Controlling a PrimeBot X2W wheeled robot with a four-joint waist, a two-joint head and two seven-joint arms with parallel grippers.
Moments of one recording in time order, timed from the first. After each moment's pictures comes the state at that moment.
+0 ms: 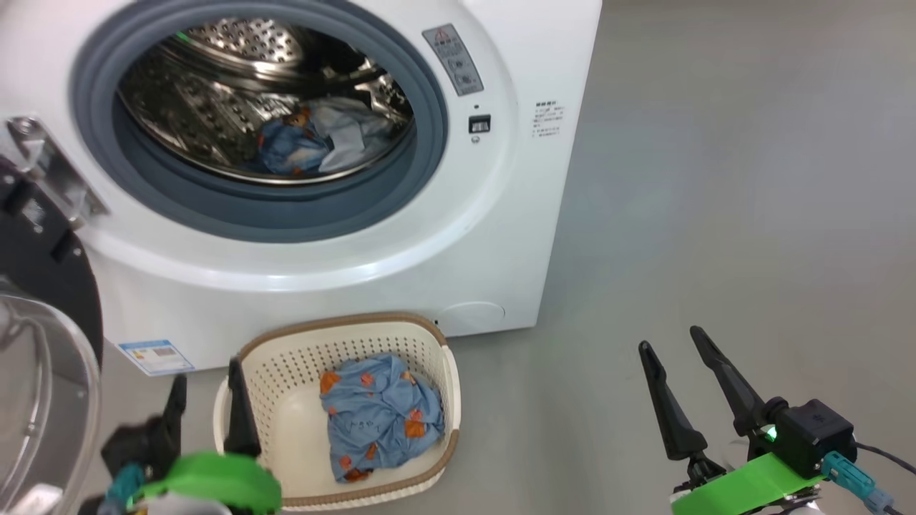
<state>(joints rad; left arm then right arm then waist) -0.18 0.05 -0.09 0.33 -0.35 0.08 -0.26 -0.04 -0.10 0.11 0.06 0.25 0.13 -0.26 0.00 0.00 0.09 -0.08</state>
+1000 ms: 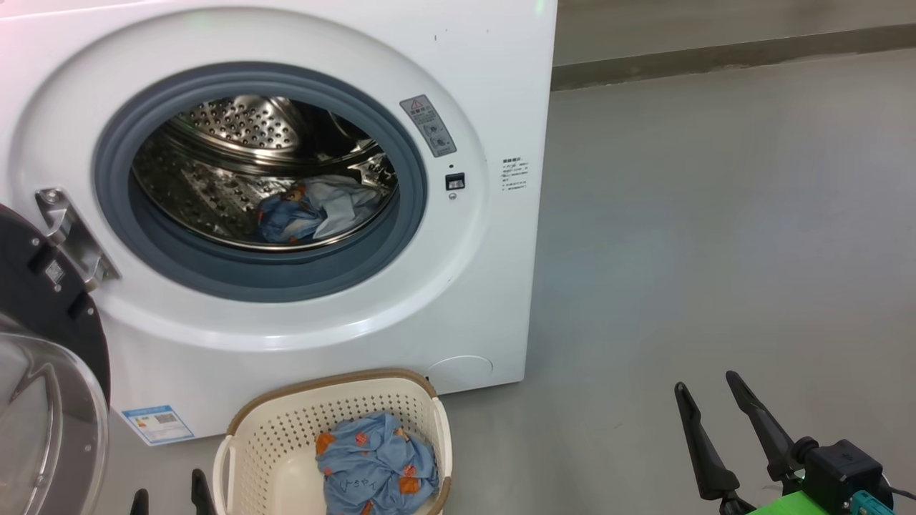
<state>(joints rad) 0.21 0.05 -0.01 0.03 -0.35 0.15 -0.26 0.07 -0.12 0.05 0.06 0.25 0.13 -0.26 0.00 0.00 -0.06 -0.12</state>
